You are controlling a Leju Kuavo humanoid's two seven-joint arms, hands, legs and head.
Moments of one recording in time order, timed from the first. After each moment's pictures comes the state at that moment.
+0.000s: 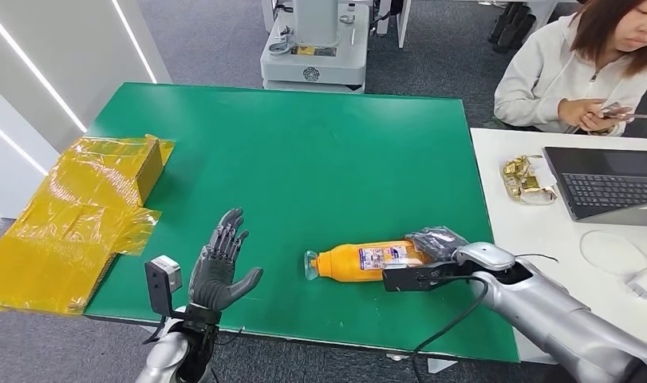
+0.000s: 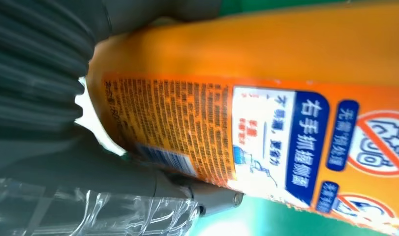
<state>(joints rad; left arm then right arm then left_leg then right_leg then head) 0.01 -0.04 -0.30 -1.44 0.24 -0.10 -0.48 -0.88 -0.41 1.21 -0.76 0.36 0.19 -0.07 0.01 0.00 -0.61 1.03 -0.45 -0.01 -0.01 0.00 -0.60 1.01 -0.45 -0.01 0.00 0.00</state>
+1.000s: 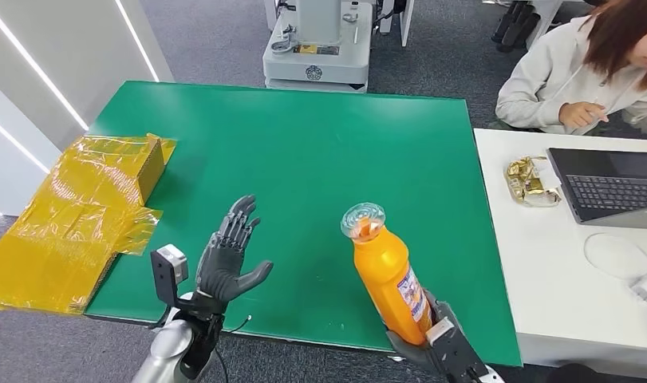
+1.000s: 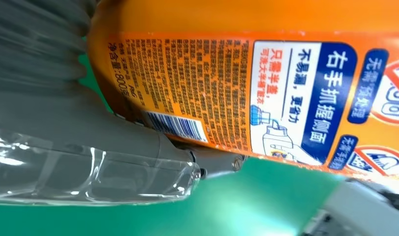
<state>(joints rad) -0.07 -0.05 -0.34 -1.46 0.23 -0.18 -0.42 0.01 -0.26 0.37 -1.36 0.12 -0.05 -0.32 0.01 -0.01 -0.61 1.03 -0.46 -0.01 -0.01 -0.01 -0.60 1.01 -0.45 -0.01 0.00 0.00</state>
